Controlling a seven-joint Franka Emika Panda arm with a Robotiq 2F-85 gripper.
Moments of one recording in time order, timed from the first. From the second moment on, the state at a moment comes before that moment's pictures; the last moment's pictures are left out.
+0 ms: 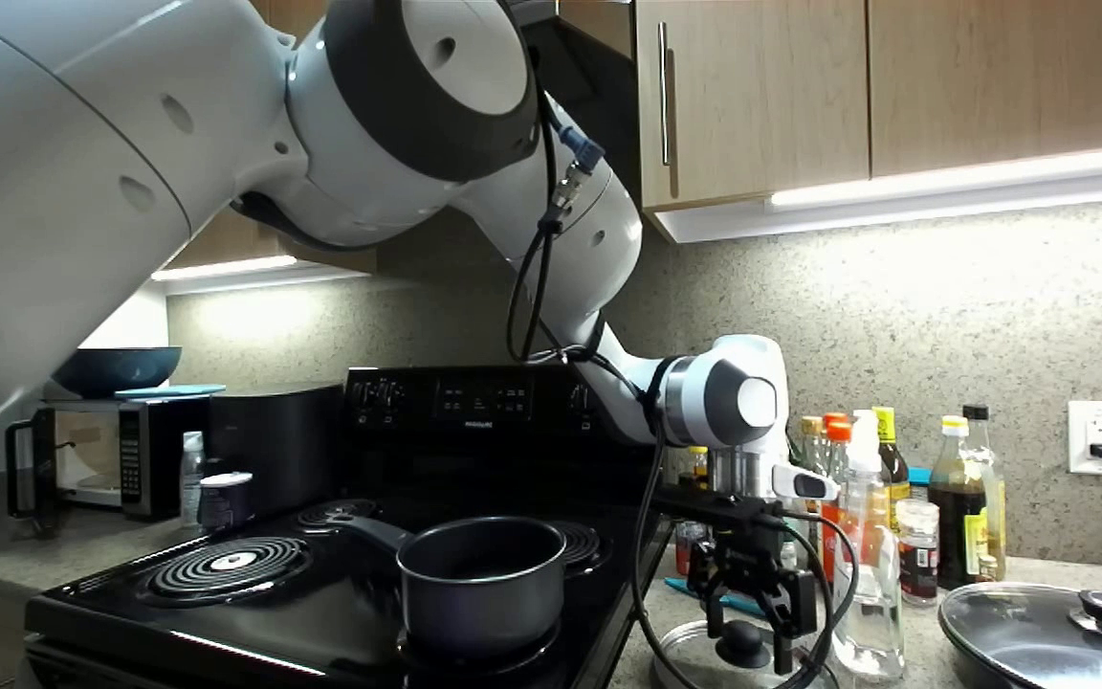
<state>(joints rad) -0.24 0.66 -0.19 -1.63 0.07 2.13 0.19</state>
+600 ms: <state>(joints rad) -0.25 0.65 -0.19 -1.62 0.07 2.13 0.18</state>
